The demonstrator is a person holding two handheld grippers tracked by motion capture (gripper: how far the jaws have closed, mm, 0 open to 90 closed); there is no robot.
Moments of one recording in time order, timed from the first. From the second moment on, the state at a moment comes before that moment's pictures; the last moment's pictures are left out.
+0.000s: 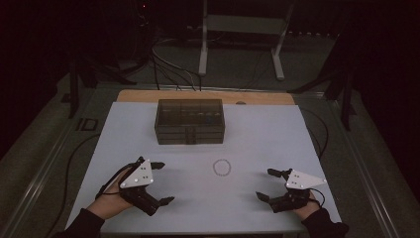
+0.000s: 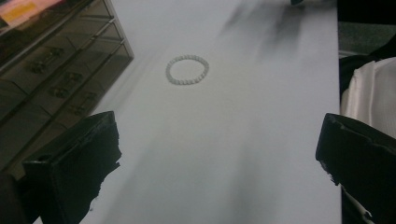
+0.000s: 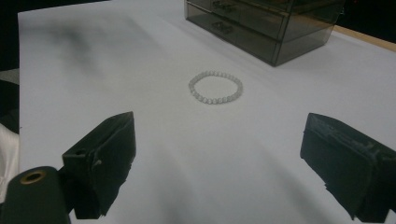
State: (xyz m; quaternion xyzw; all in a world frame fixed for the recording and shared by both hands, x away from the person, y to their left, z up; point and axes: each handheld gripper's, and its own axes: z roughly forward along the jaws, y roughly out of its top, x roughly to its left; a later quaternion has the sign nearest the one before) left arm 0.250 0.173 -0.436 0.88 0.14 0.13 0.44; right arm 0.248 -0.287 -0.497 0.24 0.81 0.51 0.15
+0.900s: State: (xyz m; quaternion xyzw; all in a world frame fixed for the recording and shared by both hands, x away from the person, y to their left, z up) left arm 0.282 0.141 -0.432 0.89 0.10 0.16 0.40; right arm 0.249 -0.287 -0.497 0.25 0.81 0.51 0.14
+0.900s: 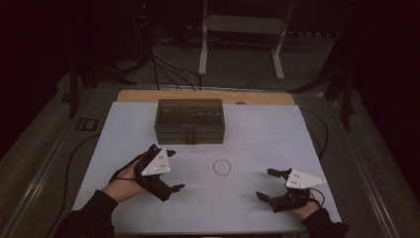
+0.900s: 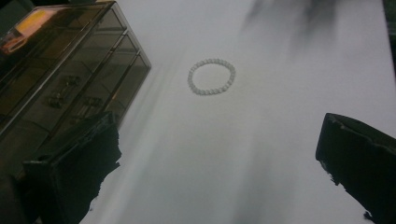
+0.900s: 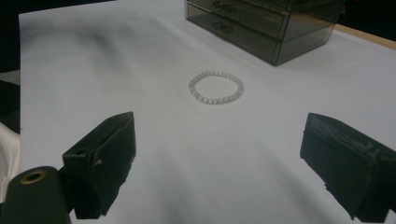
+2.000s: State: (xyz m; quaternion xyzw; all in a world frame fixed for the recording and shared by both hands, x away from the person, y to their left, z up) left arm 0.319 0.099 -0.472 0.92 0.07 0.23 0.32; right arm 0.249 -0.287 -0.497 0.25 0.81 0.51 0.14
